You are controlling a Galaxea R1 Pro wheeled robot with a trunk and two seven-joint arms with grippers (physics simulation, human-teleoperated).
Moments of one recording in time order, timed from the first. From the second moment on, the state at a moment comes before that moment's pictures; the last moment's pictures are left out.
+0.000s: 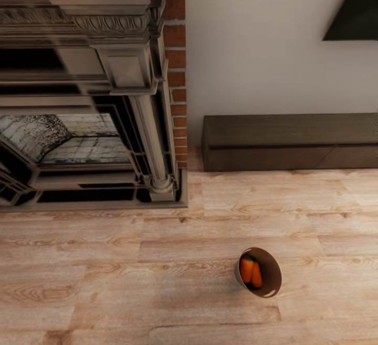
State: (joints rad) left arm -0.13 0.11 0.66 -0.10 -0.48 -0.37 -0.16; right arm -0.19 -0.14 -0.91 -0.20 0.93 -0.22 0.28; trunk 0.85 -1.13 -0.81
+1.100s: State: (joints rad) left arm -0.10 0.11 0.66 -0.09 -0.48 -0.34 -0.16; right arm -0.19 -0.14 -0.91 0.02 0.94 -0.22 0.17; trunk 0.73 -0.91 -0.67
